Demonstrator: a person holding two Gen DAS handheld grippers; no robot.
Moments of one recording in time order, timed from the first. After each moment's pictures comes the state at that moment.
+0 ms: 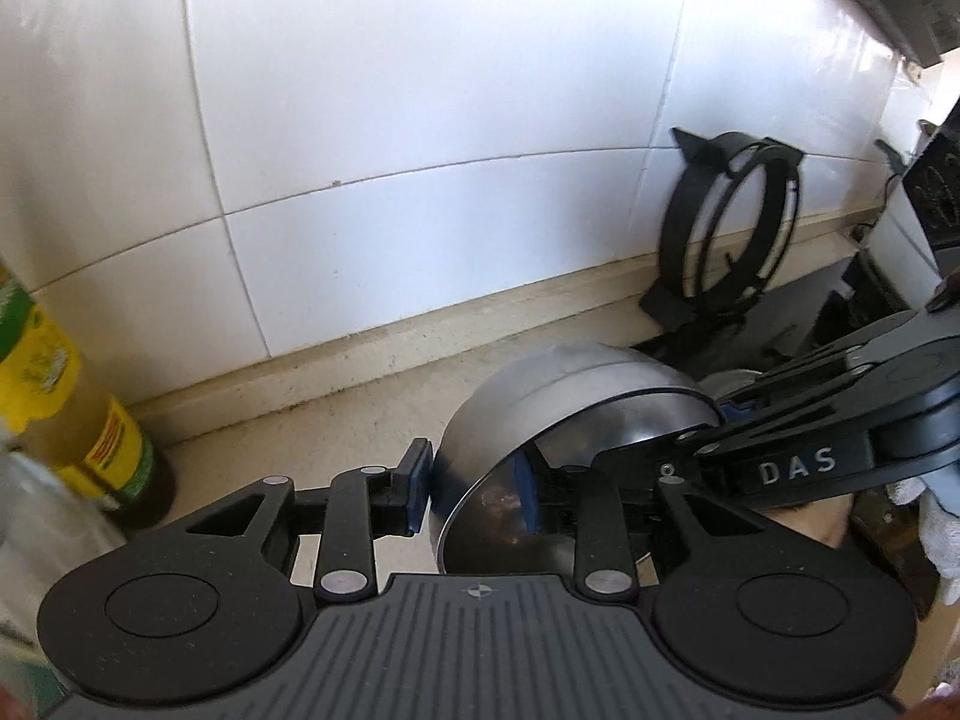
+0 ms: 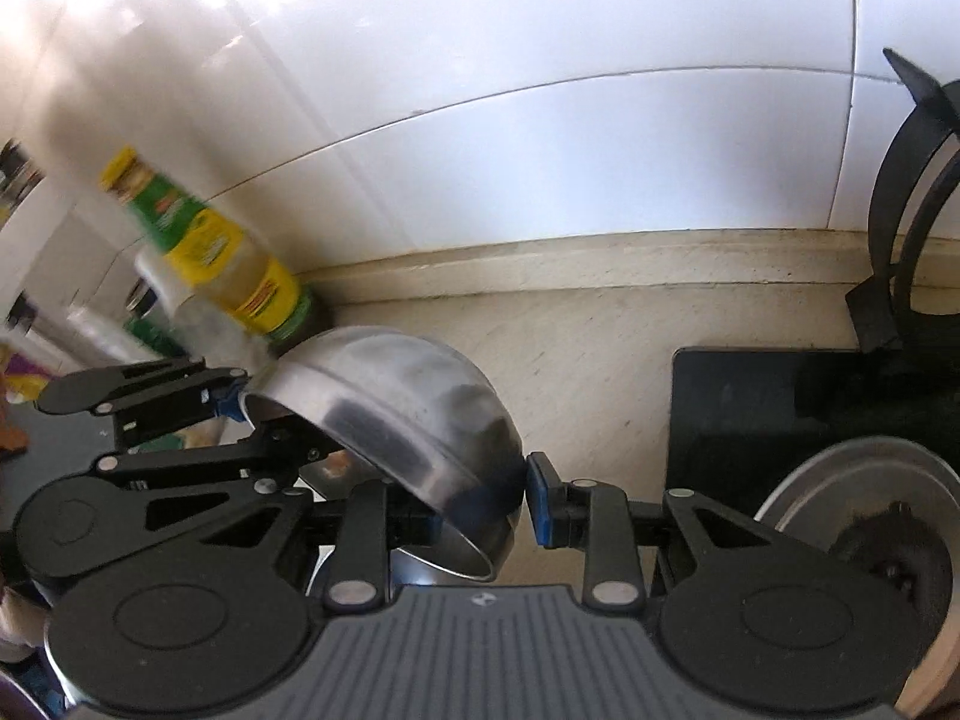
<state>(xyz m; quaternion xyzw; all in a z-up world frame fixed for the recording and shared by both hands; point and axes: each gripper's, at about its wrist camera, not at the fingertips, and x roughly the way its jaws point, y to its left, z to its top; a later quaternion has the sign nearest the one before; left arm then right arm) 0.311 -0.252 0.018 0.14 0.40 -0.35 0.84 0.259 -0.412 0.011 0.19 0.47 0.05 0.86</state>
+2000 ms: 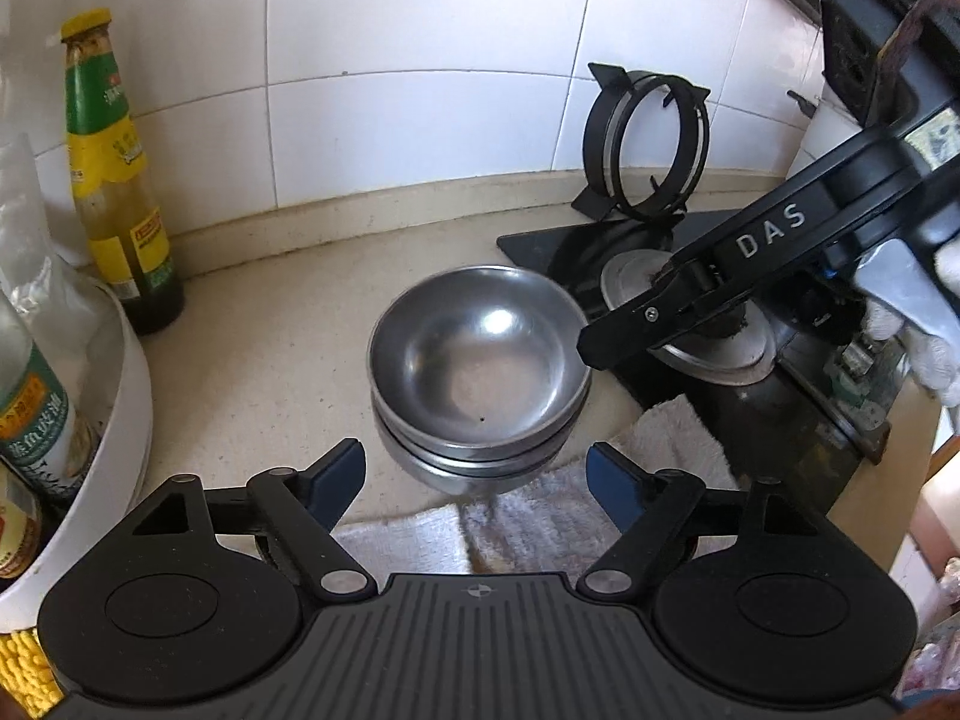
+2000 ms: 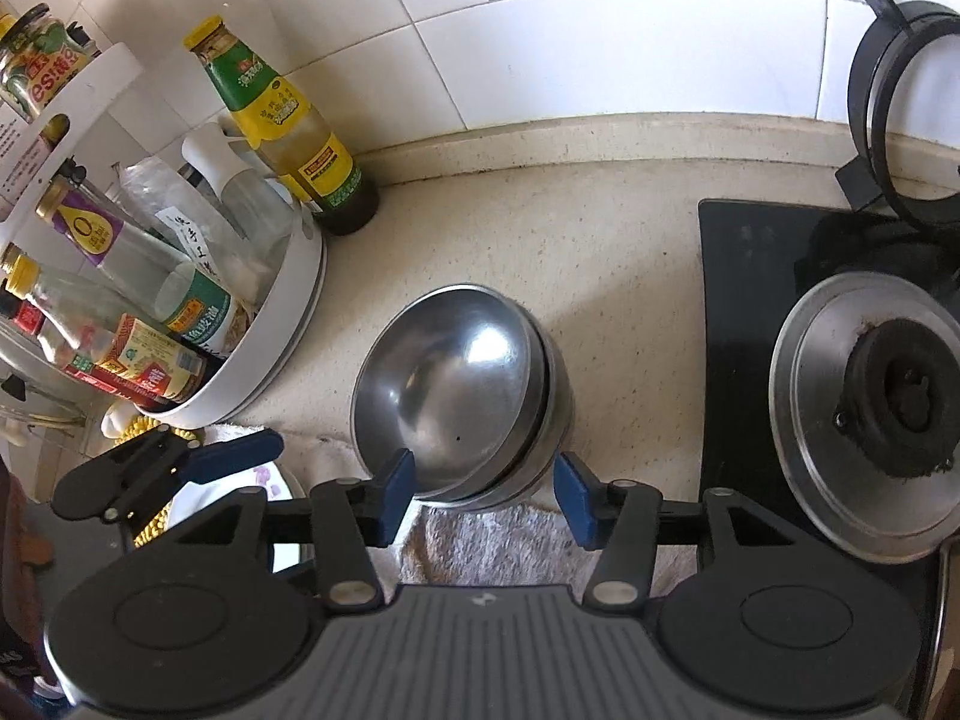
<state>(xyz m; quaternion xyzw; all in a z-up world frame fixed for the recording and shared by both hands) 0.184 -0.153 -0.023 0.12 0.39 -0.38 0.83 0.176 -0.345 0.003 0.17 0.51 0.04 0.84</state>
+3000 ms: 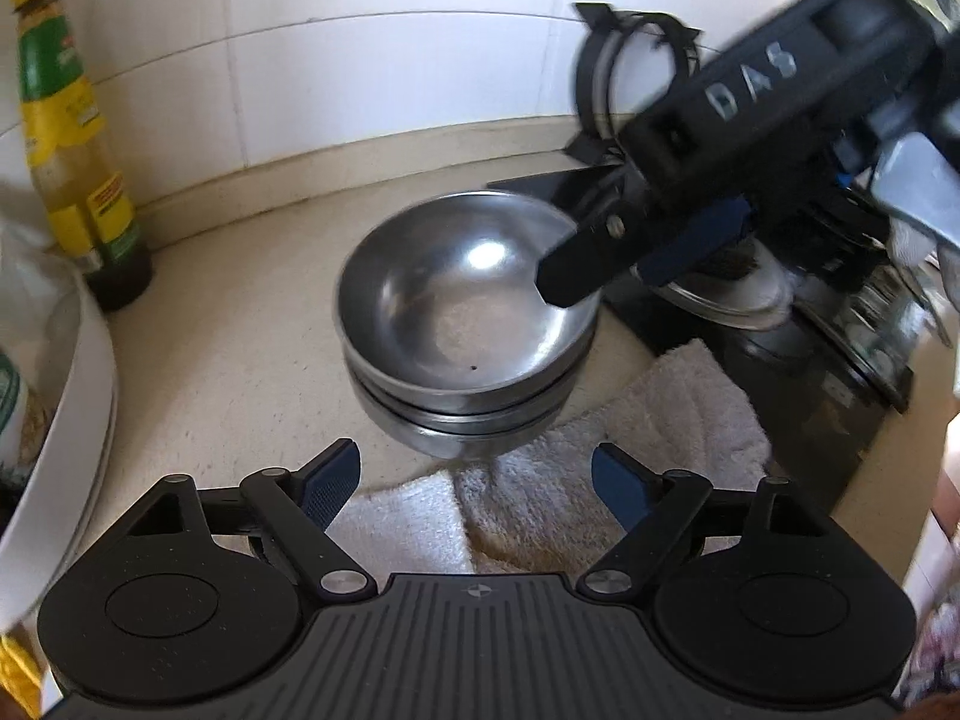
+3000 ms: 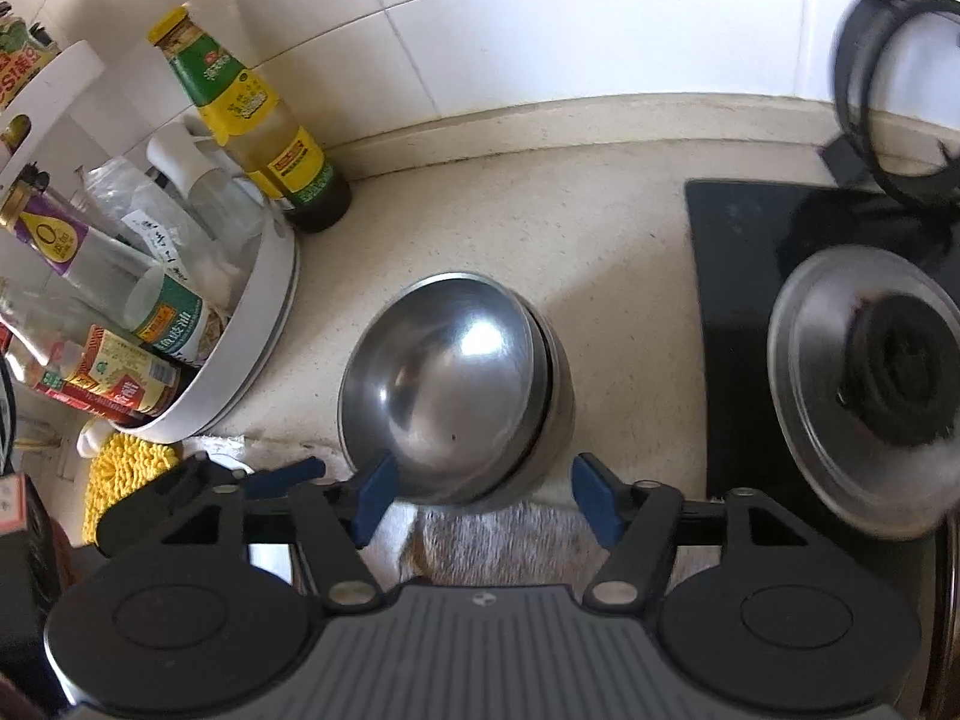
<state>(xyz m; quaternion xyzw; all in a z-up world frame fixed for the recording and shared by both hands) 0.185 -0.167 -0.062 0.14 0.40 -0.37 0.82 0.193 -0.337 -0.003 0.17 0.52 0.03 0.84</state>
